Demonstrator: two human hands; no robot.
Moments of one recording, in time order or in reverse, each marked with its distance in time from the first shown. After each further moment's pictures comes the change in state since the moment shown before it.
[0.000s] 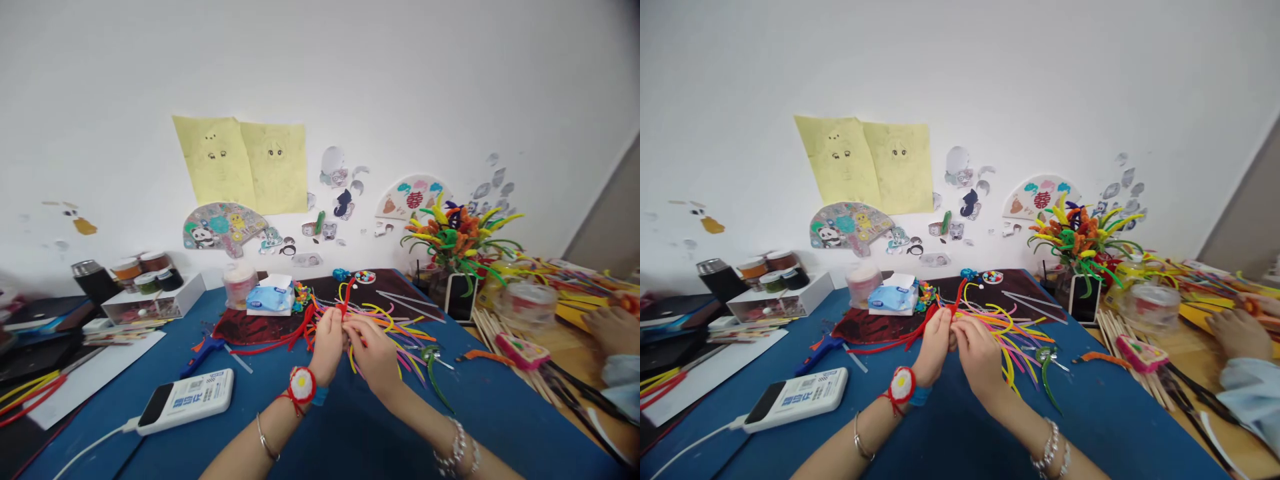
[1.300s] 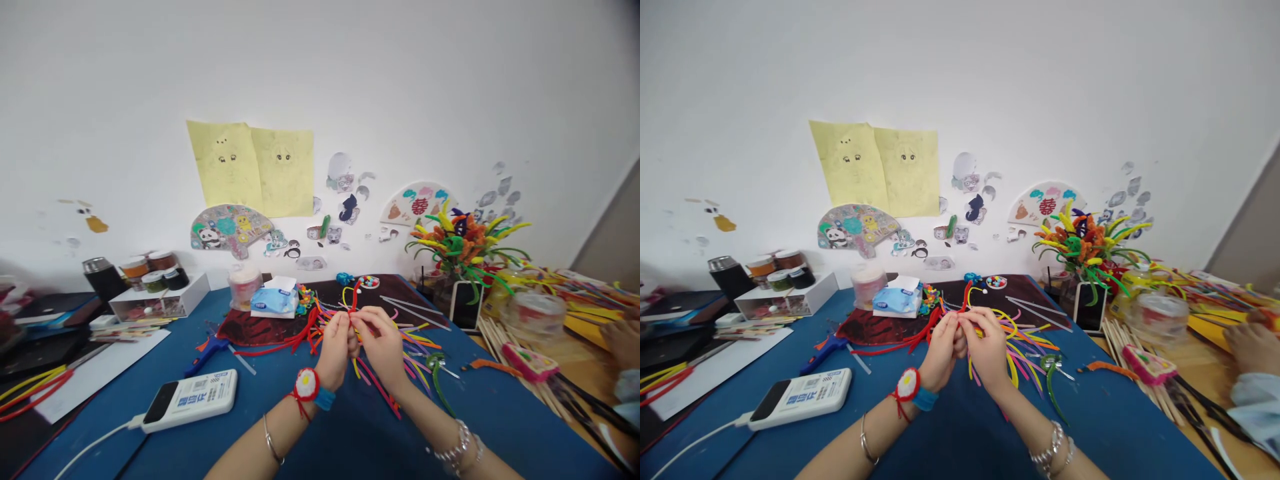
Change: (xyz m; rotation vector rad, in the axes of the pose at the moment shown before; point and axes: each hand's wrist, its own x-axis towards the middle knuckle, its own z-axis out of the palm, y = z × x) left_hand -0.002 -0.002 0.001 -0.402 -0.179 -0.140; right_hand 0.022 -0.009 -0.001 0.415 0.099 0.263
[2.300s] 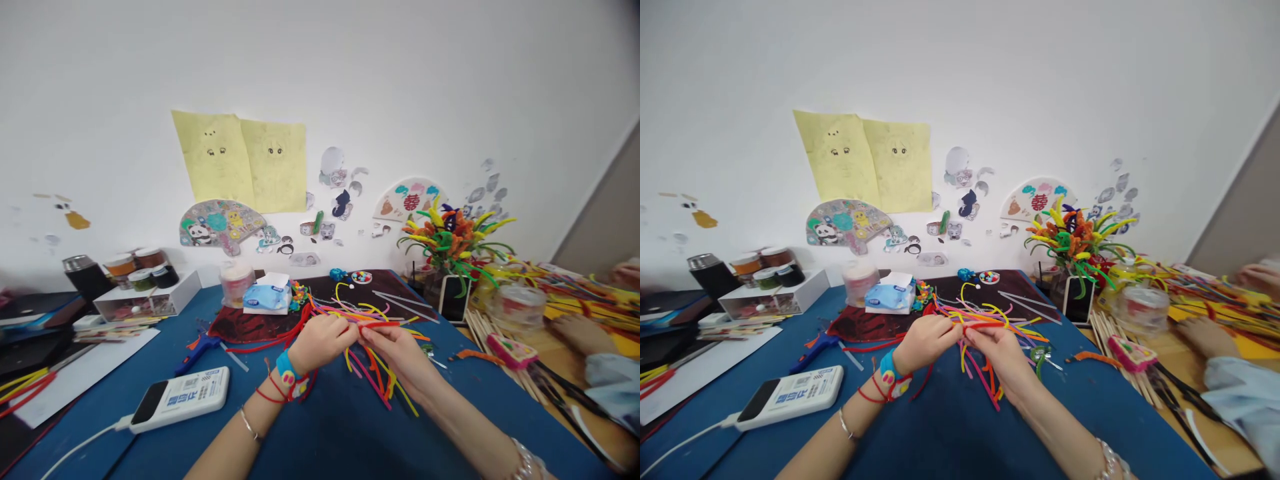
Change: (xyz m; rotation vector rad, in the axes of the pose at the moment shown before) left_hand -0.004 0.044 -0.025 1.909 -0.483 1.039; right_hand -0.005 -0.021 -0.047 0.565 -0.323 0.677
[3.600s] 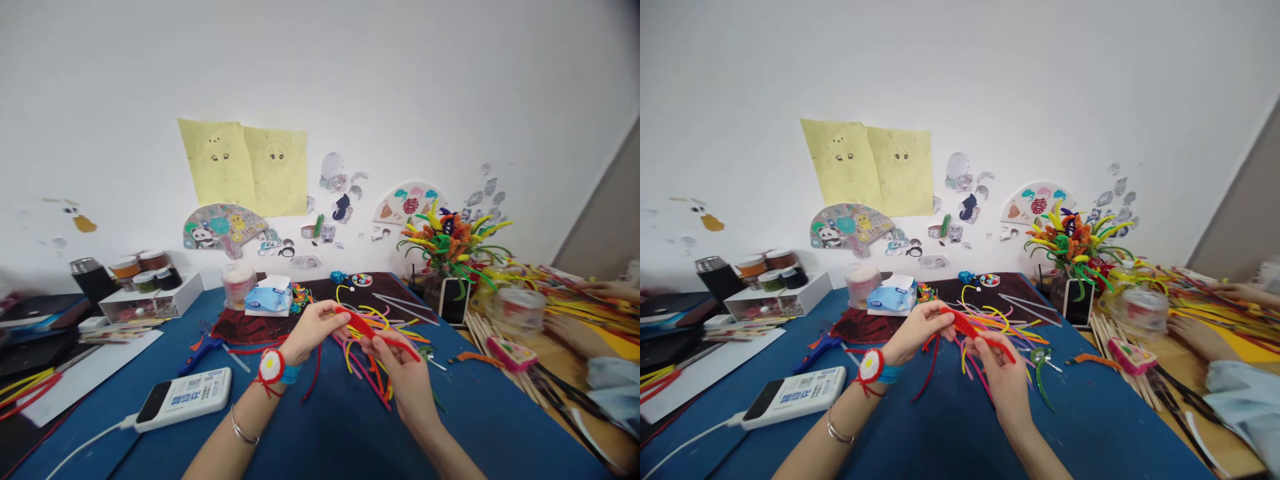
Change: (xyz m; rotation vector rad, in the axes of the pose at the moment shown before) left_hand 0.018 -0.004 -0.027 -1.691 0.053 -0.829; right_hand -0.021 0.029 0.005 -0.096 0.315 -0.281
